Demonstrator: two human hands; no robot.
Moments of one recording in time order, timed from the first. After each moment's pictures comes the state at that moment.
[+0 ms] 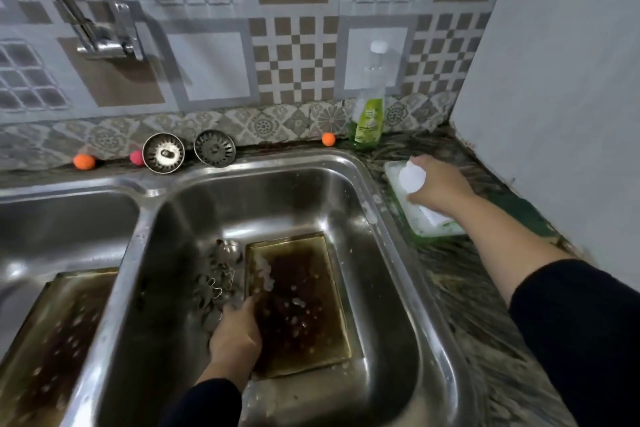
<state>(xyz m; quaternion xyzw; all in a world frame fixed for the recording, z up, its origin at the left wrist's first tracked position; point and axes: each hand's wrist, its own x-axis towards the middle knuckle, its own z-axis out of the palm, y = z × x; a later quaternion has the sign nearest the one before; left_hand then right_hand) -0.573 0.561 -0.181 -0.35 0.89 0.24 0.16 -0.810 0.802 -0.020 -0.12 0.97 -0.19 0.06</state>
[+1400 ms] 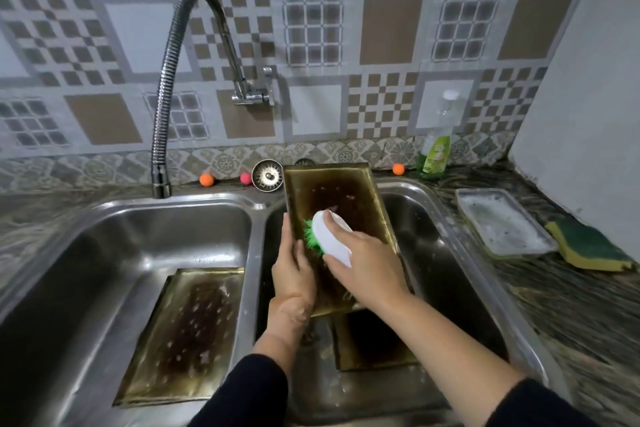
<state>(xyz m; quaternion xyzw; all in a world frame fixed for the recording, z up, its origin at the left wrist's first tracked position) -0.540 0.517 -0.067 -0.25 0.71 0.57 -0.32 -0.591 0.632 -0.023 -0.35 0.90 -0.25 -0.03</state>
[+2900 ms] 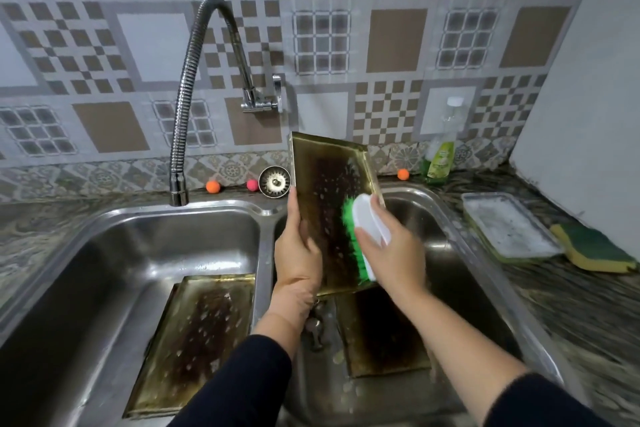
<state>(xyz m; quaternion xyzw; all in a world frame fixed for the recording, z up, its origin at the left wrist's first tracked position) -0.537 0.501 -0.016 -0.16 0.76 0.52 -0.35 -0.602 0.627 -0.021 -0.19 0.86 -0.46 -0.10</state>
